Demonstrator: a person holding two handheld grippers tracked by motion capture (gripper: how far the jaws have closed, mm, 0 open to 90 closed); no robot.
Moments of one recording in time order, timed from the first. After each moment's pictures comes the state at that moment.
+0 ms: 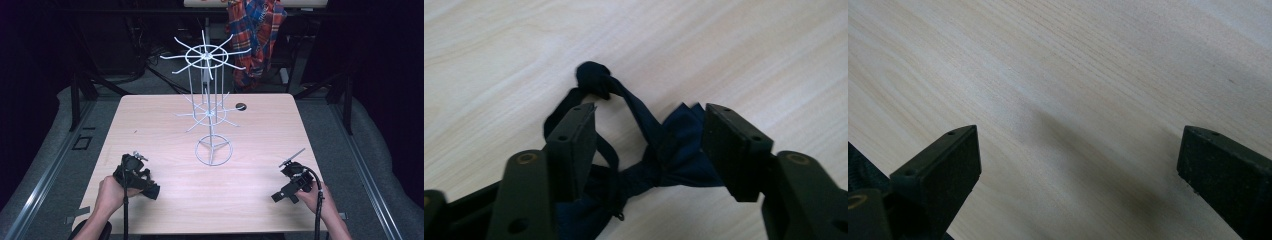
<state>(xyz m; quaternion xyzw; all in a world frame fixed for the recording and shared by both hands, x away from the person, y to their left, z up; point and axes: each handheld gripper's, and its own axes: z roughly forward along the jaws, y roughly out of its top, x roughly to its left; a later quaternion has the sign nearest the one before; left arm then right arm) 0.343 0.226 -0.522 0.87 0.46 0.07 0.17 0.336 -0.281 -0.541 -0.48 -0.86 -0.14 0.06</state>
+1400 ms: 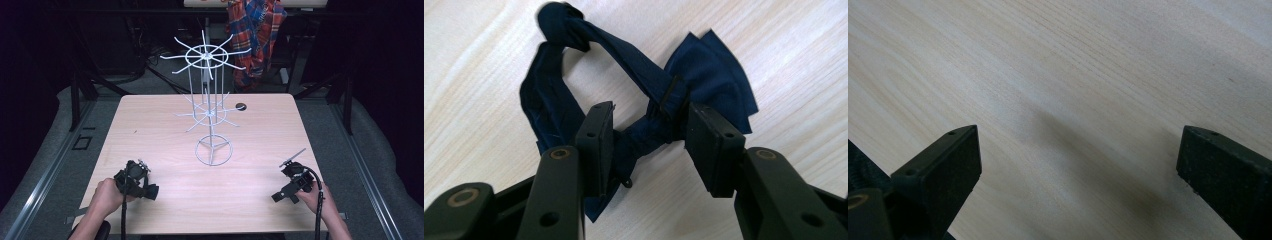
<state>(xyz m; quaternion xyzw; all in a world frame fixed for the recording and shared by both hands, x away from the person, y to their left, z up) 0.338 0.225 -0.537 0.91 0.39 0.06 0.07 0.336 -0.282 -0.541 -0.48 -0.86 -0.15 0.06</state>
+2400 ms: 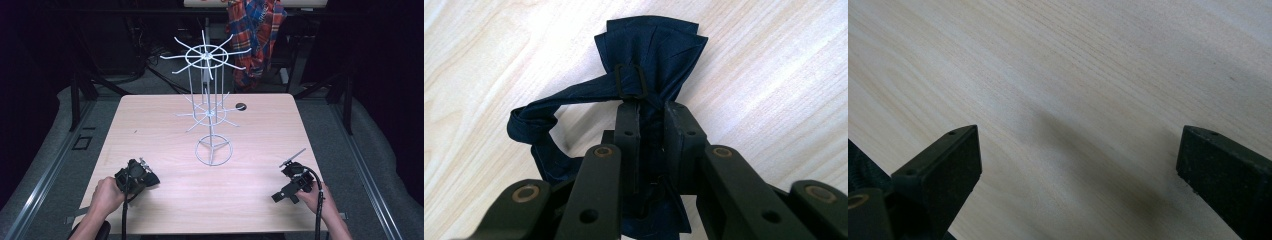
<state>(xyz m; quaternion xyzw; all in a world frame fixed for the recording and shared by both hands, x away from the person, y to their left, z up) 0.335 0.220 -0.532 0.92 0.37 0.11 0.08 0.336 -0.282 -0.541 -0.48 -0.86 -0.15 0.06</state>
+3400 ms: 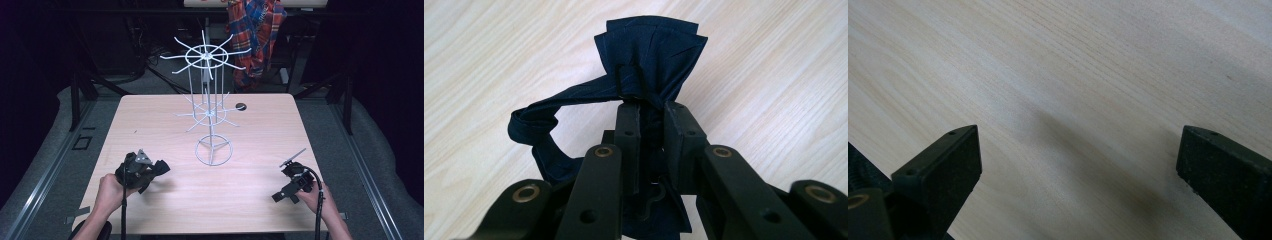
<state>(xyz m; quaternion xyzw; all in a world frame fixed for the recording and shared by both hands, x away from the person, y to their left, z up) 0.330 0.212 -0.499 0.90 0.35 0.13 0.23 0.336 -0.283 -0.542 -0.48 -0.86 -0.14 0.06</state>
